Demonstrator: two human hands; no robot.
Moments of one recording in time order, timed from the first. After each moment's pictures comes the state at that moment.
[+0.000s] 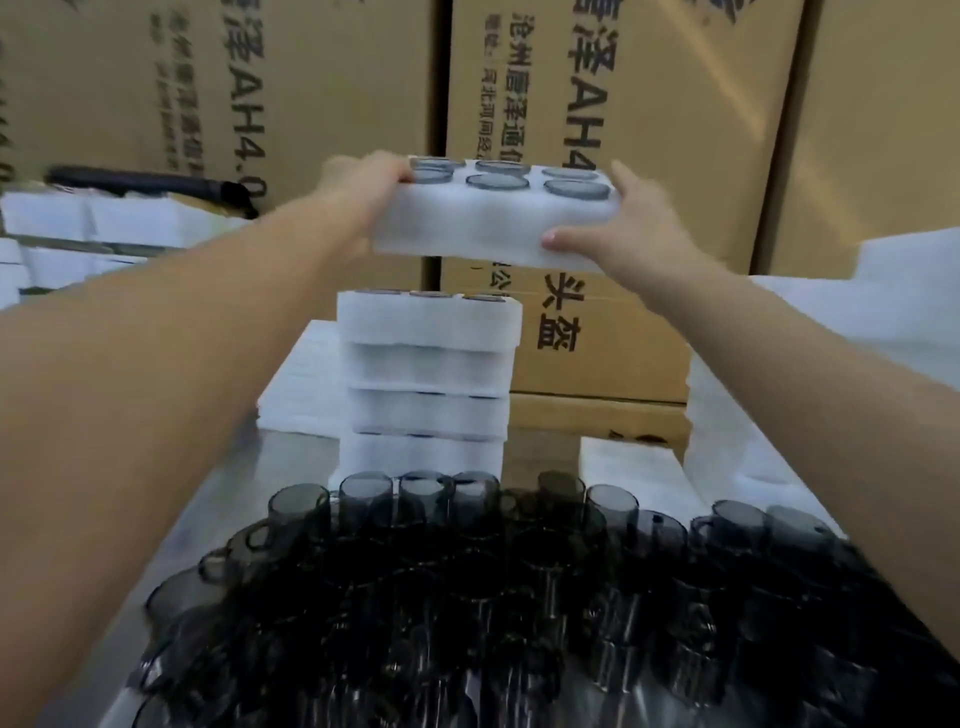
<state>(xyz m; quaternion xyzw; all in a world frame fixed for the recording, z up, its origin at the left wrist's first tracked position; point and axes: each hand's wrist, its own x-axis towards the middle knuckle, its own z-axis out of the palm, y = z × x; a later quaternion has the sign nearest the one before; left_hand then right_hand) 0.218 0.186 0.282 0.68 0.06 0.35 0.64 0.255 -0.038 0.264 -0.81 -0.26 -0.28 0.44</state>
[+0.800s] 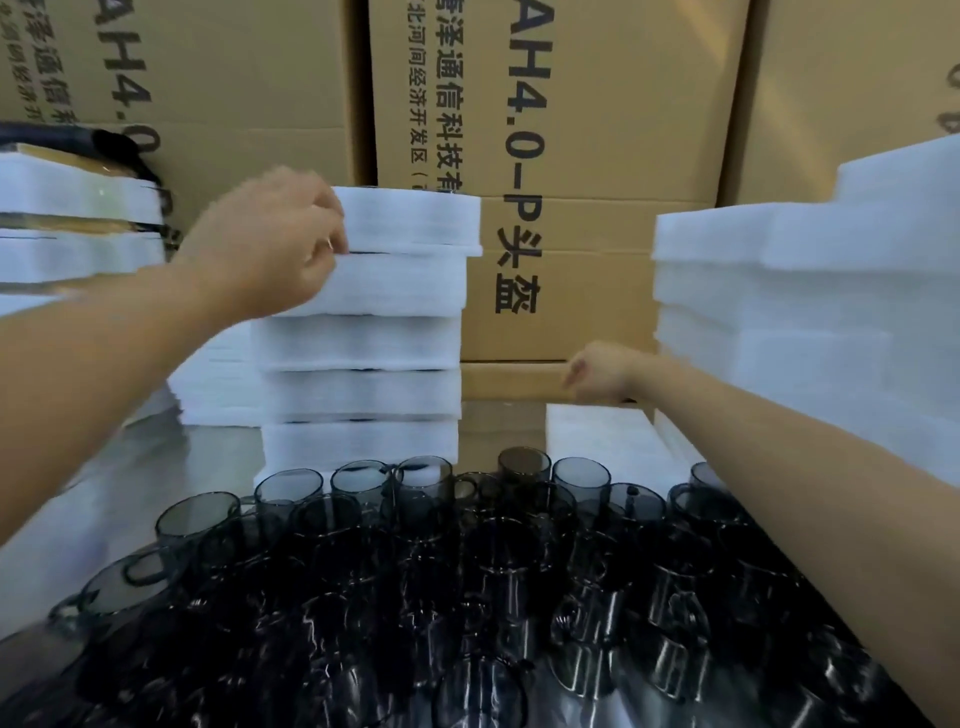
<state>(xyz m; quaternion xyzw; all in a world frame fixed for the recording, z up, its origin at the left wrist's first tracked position) 0.273 0.224 0.206 0.85 -0.15 0.49 -0.14 0.392 -0.087 0.131 -0.98 -0.18 0.01 0.11</state>
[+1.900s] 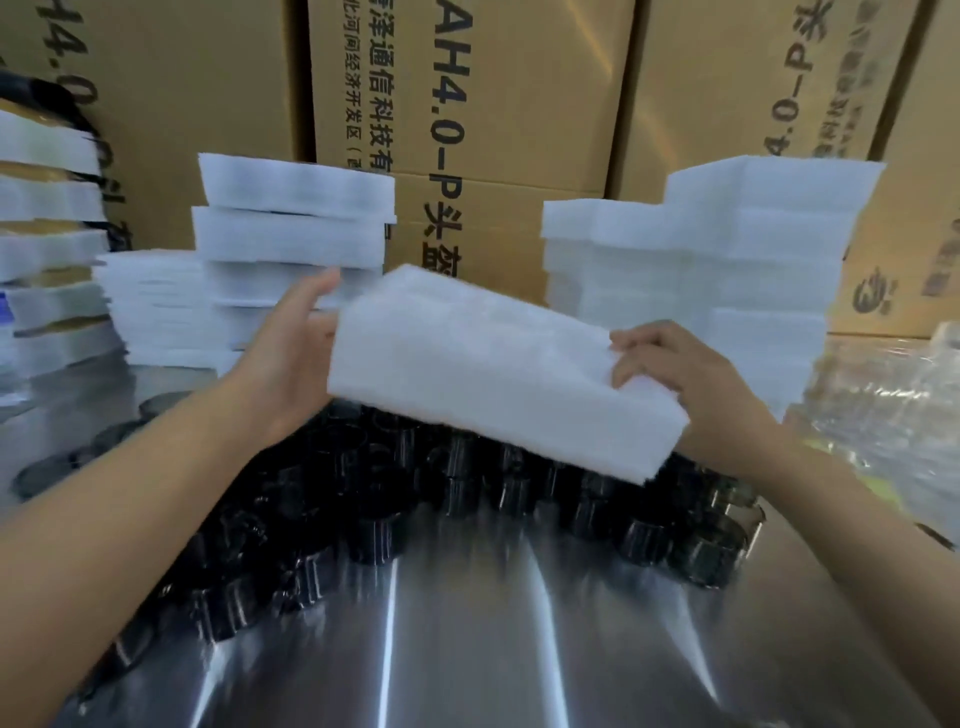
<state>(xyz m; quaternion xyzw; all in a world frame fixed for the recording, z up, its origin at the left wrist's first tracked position) 0.120 0.081 0.117 0.63 -0.12 0.07 0.76 0.122 -0.241 0.110 -0.86 -0.35 -0.30 0.21</state>
